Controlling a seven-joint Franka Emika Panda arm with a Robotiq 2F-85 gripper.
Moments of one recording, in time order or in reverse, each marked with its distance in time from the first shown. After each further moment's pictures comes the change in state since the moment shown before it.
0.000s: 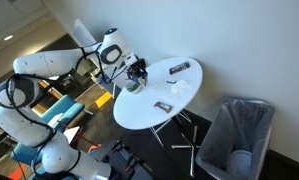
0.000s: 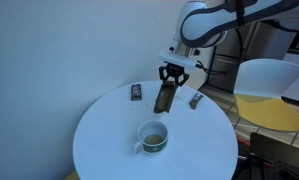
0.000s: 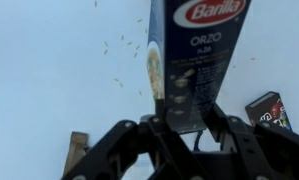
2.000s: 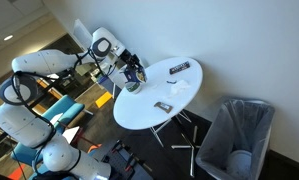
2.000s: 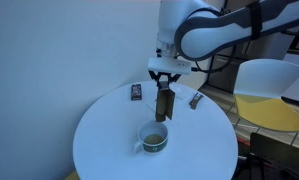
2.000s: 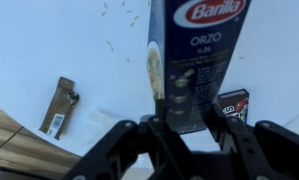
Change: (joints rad) arm 0.104 -0.009 0.077 0.068 -0.450 -0.016 0.144
